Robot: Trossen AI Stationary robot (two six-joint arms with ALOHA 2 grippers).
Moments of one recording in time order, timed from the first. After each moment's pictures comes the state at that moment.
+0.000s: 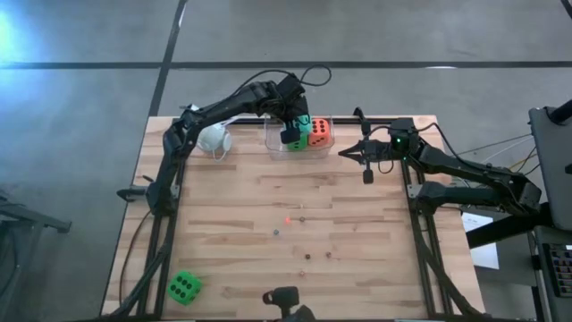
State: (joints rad) left arm 0.51 2.15 2.09 -0.96 -0.01 0.41; right arm -0.59 0.92 0.49 0.16 -0.50 -0.43
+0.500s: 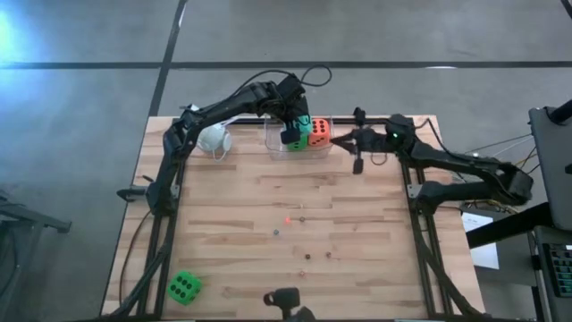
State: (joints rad) left arm 0.51 2.15 2.09 -0.96 -0.01 0.42; right arm -0.60 1.11 0.55 0.49 -0.50 -0.29
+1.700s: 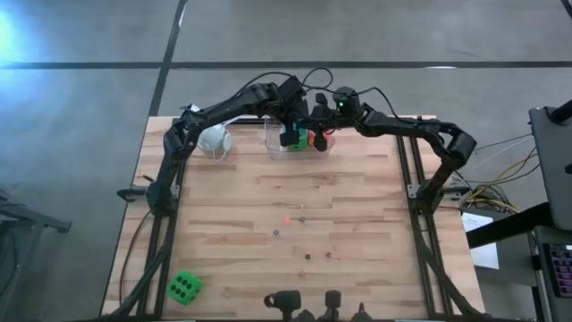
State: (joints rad) left arm 0.50 2.15 2.09 -0.98 -0.01 0.45; right arm -0.66 1.70 1.08 0.23 -0.50 -0.35
